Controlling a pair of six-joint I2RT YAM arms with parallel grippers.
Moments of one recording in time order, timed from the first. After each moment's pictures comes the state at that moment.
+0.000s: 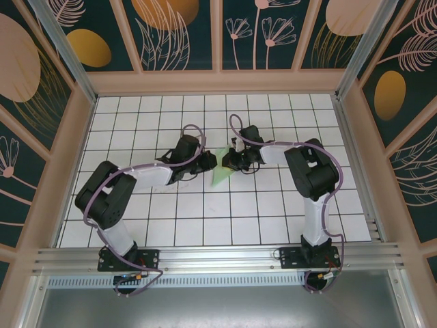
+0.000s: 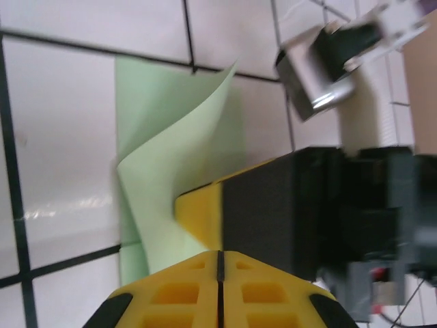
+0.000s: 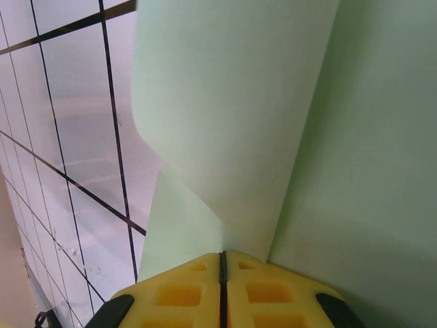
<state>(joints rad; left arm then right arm) -0.60 1.74 0.89 0.17 0.28 -0.80 0.50 2.02 1.14 -0.13 -0.58 0.66</state>
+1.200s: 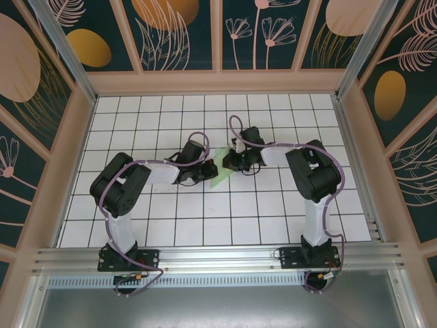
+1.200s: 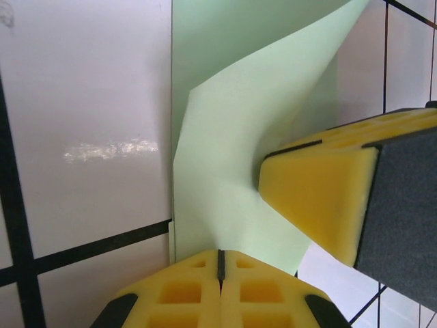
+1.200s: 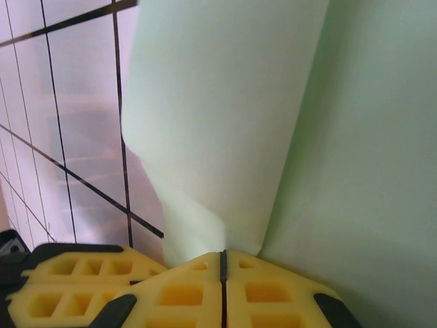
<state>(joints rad) -0.60 1.89 0.91 0.12 0.35 -0.80 0.51 1.99 1.10 -0.09 -0.58 0.62</state>
